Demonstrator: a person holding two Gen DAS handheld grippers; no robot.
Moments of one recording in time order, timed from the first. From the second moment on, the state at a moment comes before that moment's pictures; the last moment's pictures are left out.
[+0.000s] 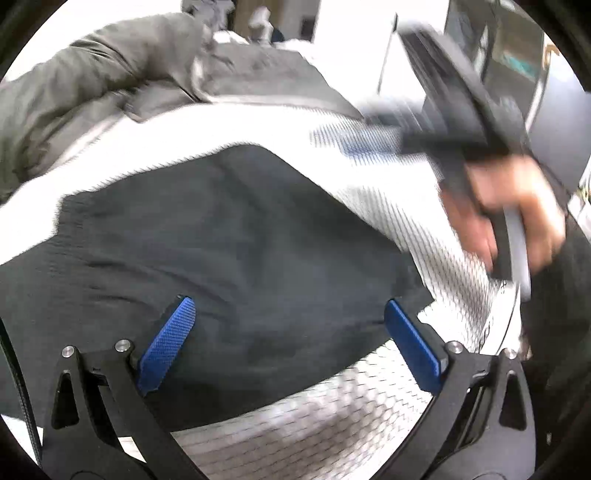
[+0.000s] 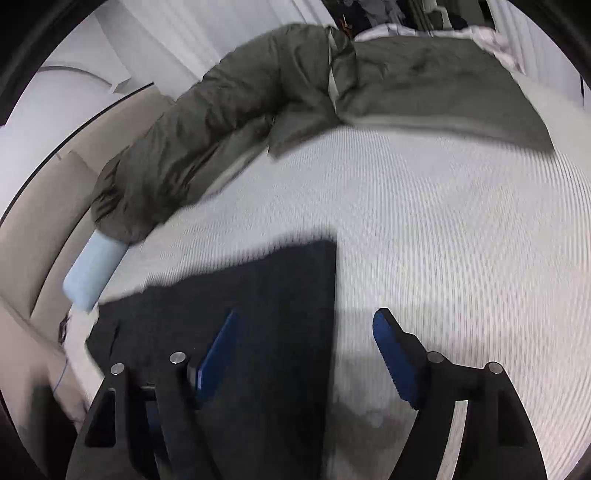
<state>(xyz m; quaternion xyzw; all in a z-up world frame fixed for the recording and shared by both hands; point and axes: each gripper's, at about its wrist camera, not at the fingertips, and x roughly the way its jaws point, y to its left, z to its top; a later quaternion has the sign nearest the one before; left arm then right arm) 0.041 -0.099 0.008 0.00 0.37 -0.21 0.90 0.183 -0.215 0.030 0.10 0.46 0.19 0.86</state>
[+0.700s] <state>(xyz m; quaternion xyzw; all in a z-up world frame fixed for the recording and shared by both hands) -0.024 0.242 0.007 -0.23 0.34 0.16 0.90 0.154 -0.199 -0.004 0.06 0.47 0.15 0.87</state>
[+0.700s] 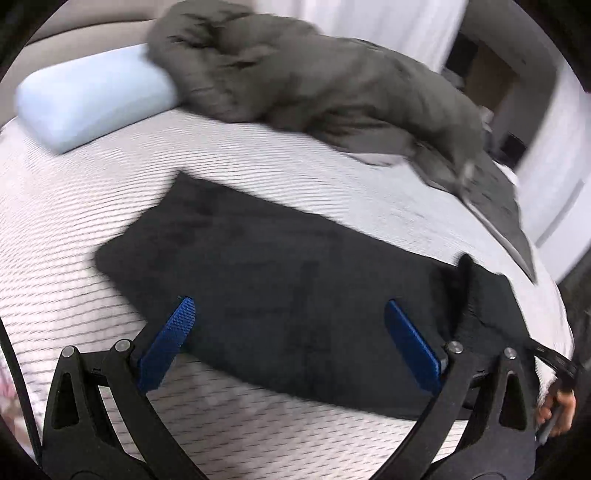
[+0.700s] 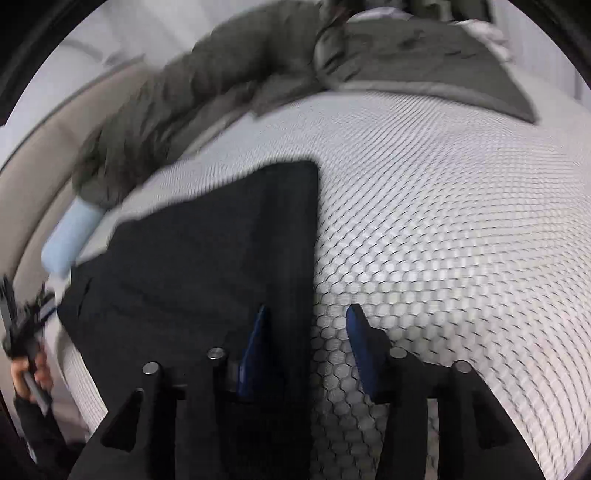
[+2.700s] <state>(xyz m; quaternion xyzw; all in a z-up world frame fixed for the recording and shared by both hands) 0.074 0.035 -0.001 -0.03 0.35 -0.03 0.94 0.090 -0.193 0.013 0.14 0.44 0.30 0.83</state>
